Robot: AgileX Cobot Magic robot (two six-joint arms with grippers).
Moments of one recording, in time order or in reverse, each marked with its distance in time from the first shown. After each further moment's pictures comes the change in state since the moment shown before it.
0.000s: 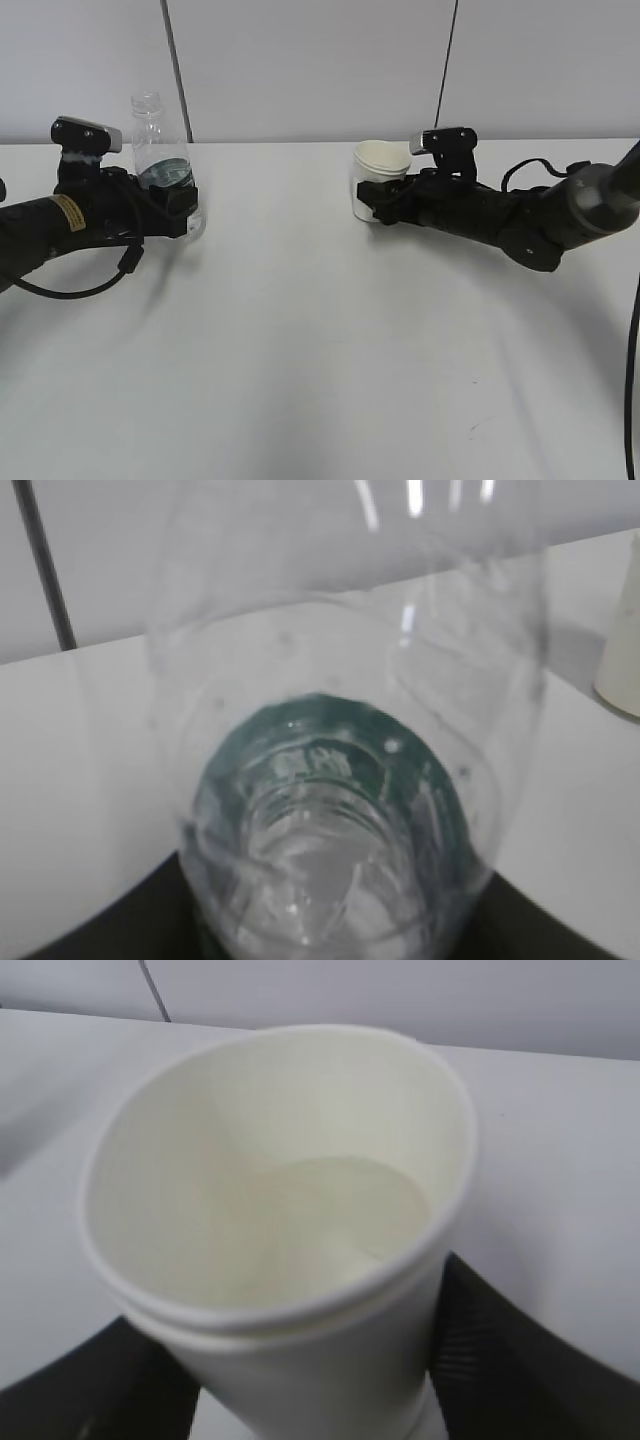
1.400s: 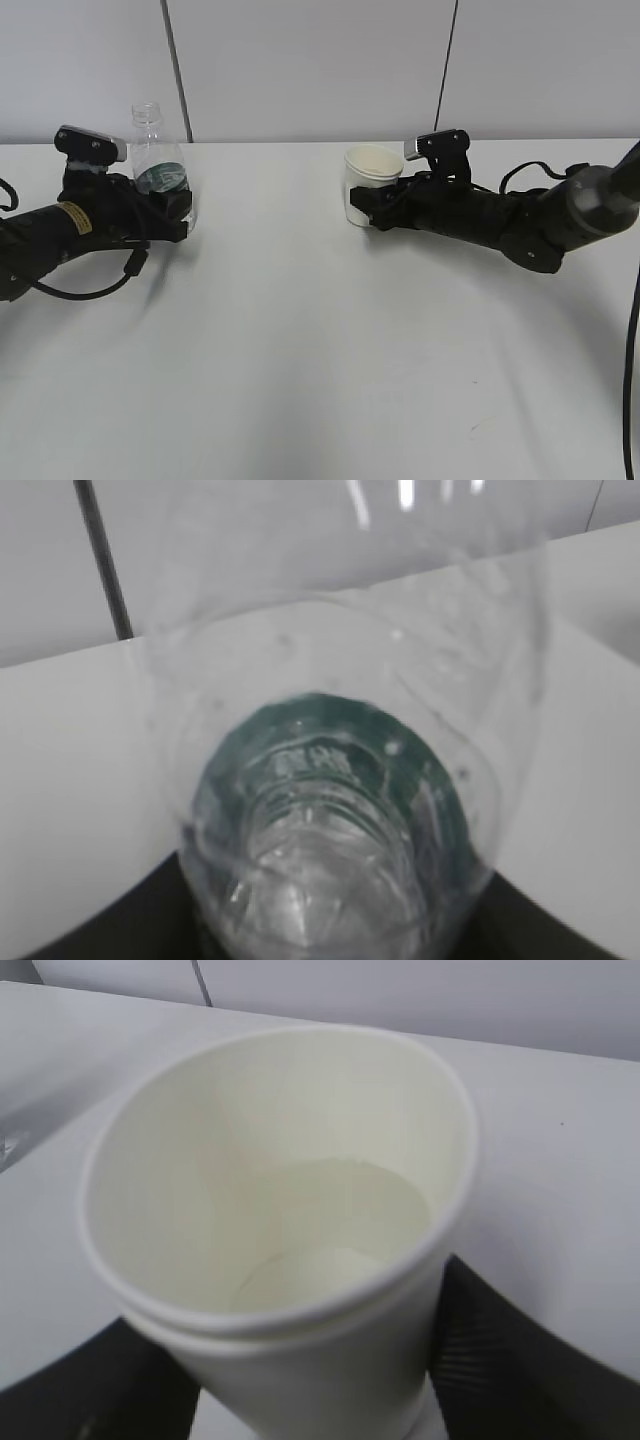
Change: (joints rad) left arm 0.001 0.074 -0.042 -0.115 -0.010 0.129; right arm -0.001 0.006 0.001 -0.062 -0.043 -0.004
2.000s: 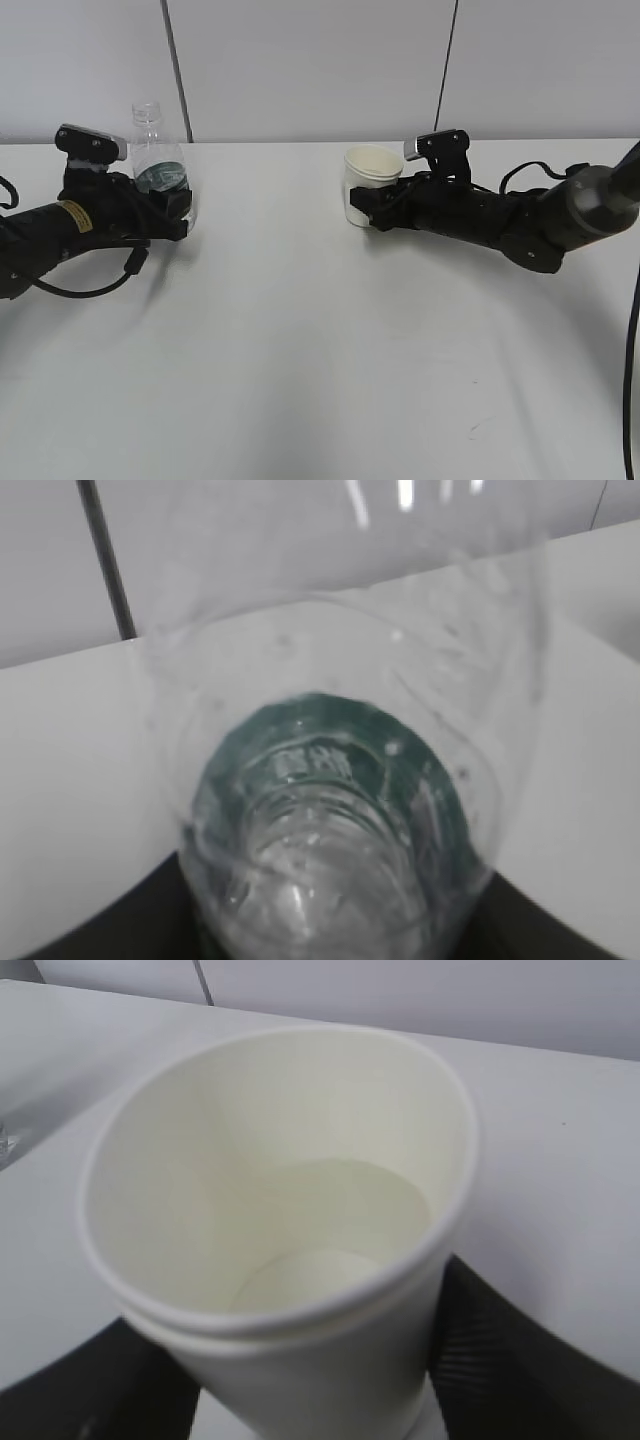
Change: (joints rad) left arm 0.000 0.000 -0.007 -0.002 0.012 0.000; right arm 0.000 0.000 0.000 -0.003 0.000 0.000
